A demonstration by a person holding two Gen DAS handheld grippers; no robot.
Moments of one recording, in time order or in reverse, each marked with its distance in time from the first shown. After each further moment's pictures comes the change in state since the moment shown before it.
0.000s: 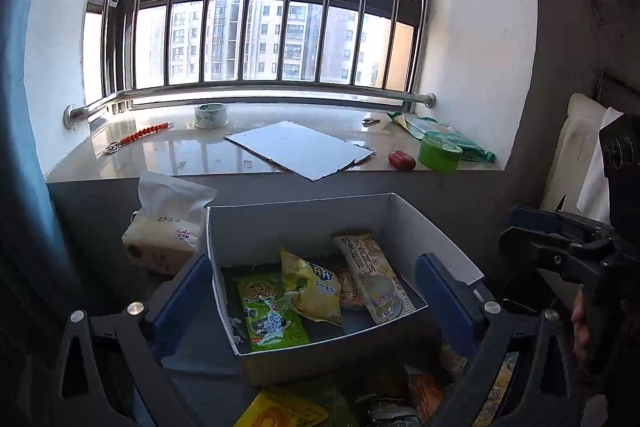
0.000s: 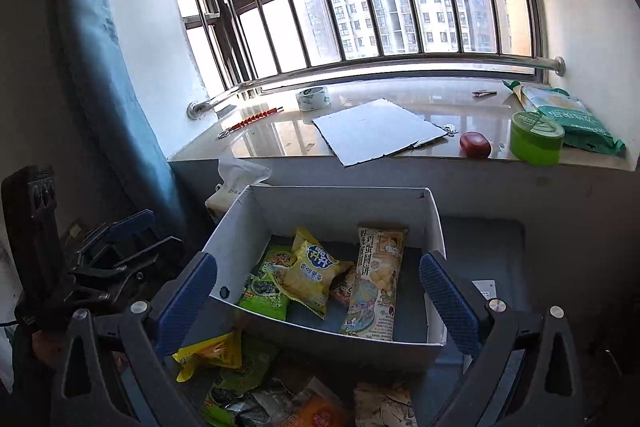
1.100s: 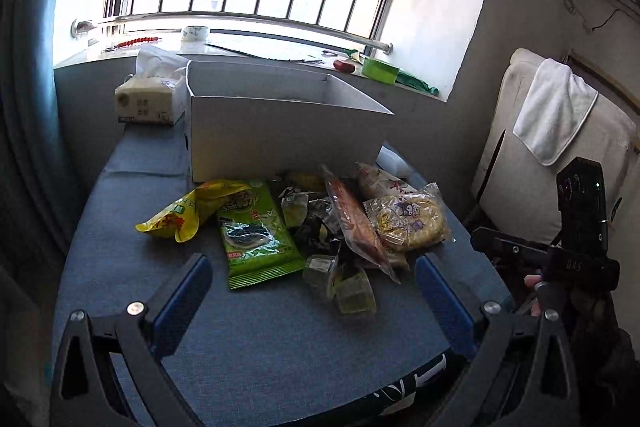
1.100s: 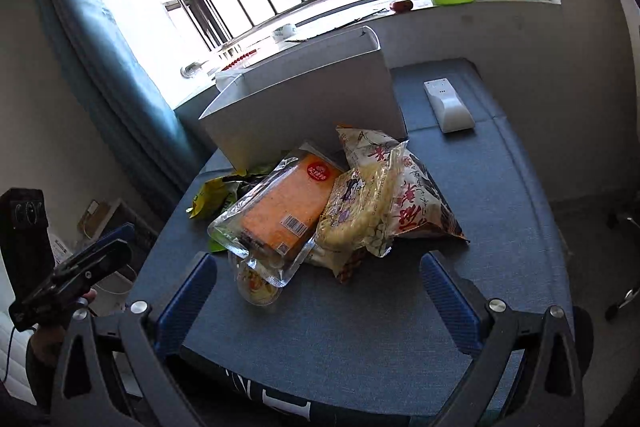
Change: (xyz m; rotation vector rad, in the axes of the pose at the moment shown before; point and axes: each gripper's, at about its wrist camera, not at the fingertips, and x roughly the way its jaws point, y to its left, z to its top) left arm -0.101 -0.040 -0.183 -0.094 0.139 -0.133; right arm -0.089 -0.015 -0.218 0.252 0.092 0.026
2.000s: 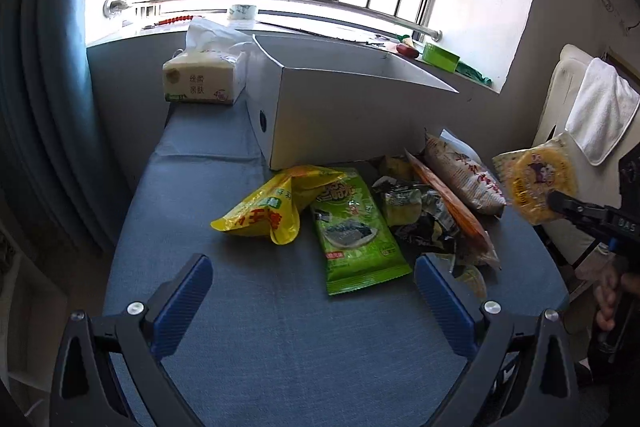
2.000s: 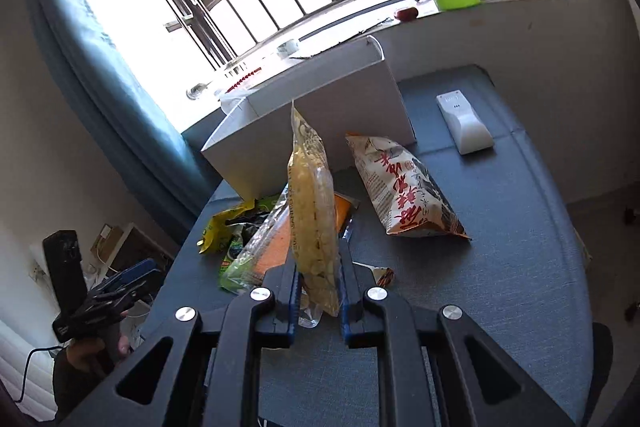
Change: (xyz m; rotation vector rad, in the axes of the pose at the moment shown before) left arm 0.034 0.080 0.008 -0.005 0.067 0.130; right arm 0.006 0.000 0.024 0.021 -0.052 0.044
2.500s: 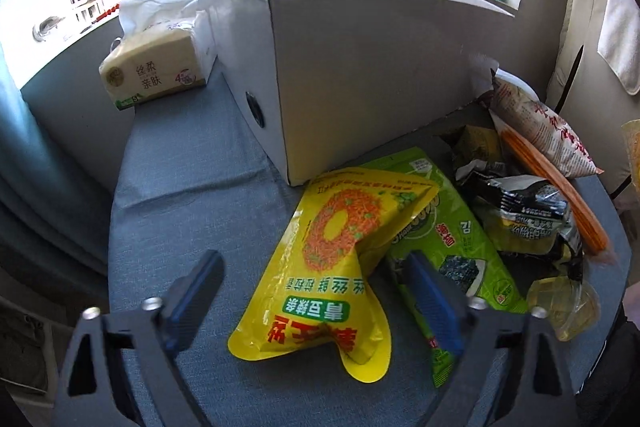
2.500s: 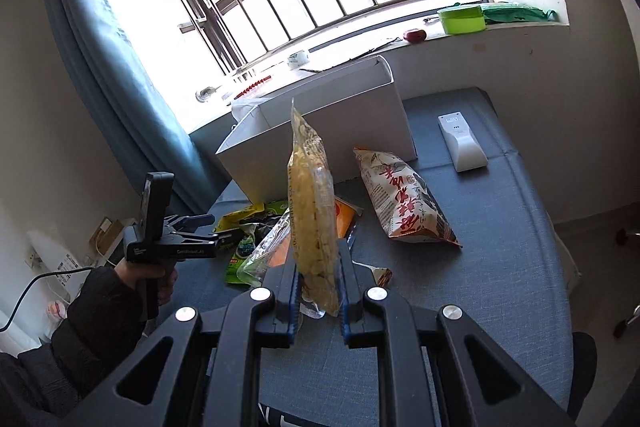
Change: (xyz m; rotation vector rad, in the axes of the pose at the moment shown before) left arm 0.116 0.021 0.052 0.208 0.251 0.027; right arm -0.019 0.011 -0.001 -0.054 -0.022 -0.014
